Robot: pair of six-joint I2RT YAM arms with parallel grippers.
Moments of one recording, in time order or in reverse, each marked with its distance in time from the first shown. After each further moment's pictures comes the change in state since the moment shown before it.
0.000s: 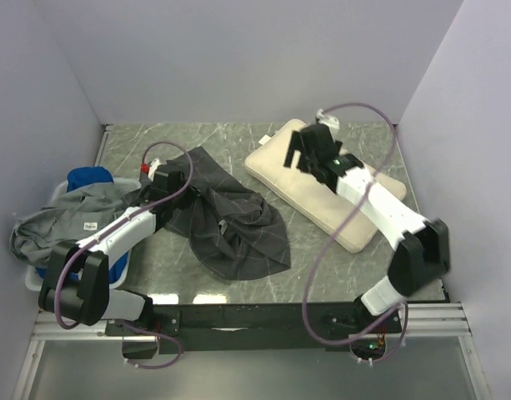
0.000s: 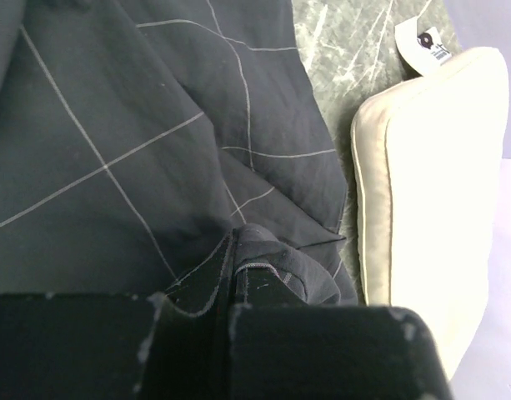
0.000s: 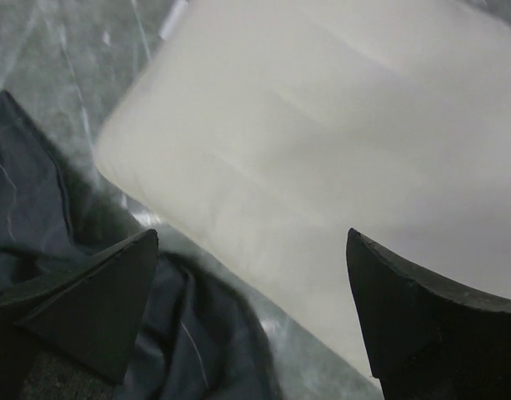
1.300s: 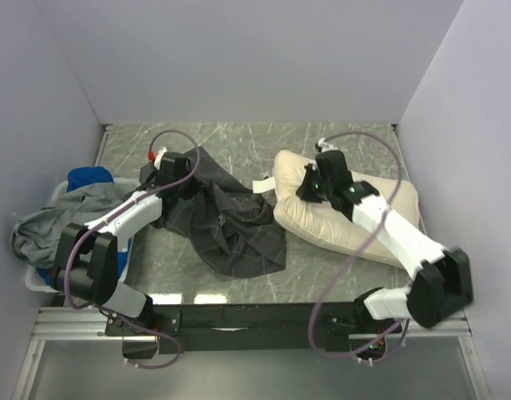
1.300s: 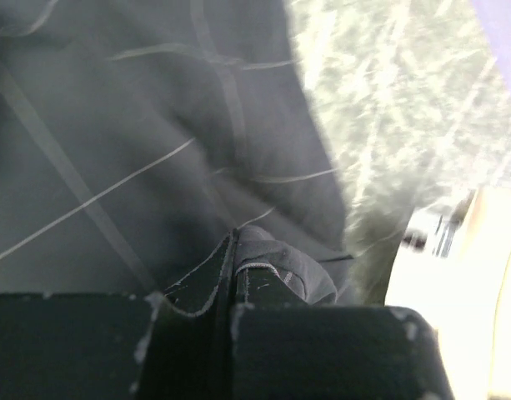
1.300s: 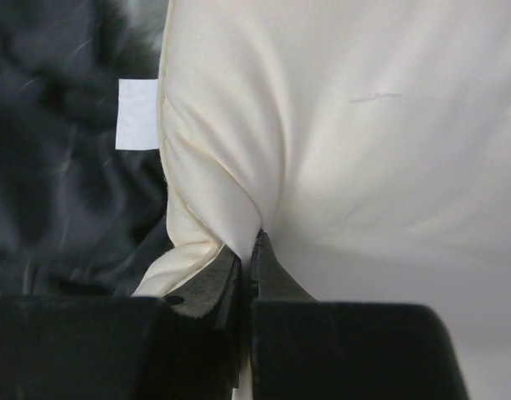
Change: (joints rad) left arm -0.001 0.113 0.128 -0.075 -0.010 0.051; right arm -0.041 -0.114 -0.230 0.054 -0.343 -0.040
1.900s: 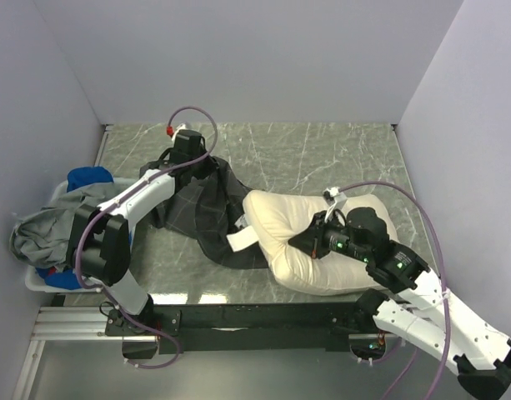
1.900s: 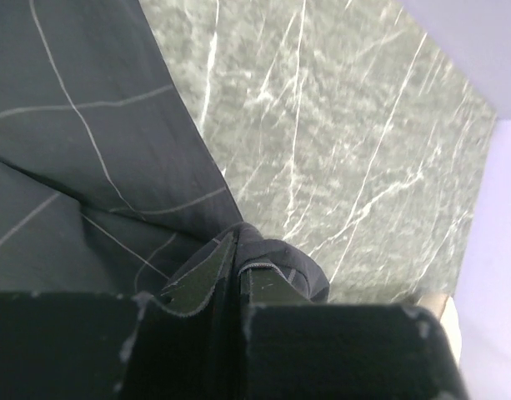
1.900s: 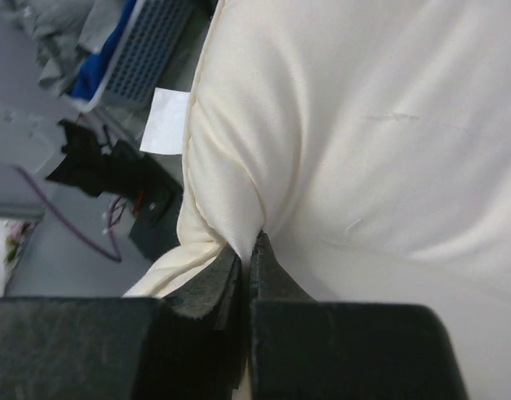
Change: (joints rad) left arm -0.054 0.170 0.312 -0.066 0.043 0.090; right arm 0.269 -0.756 -0.343 -0.071 -0.258 0.078
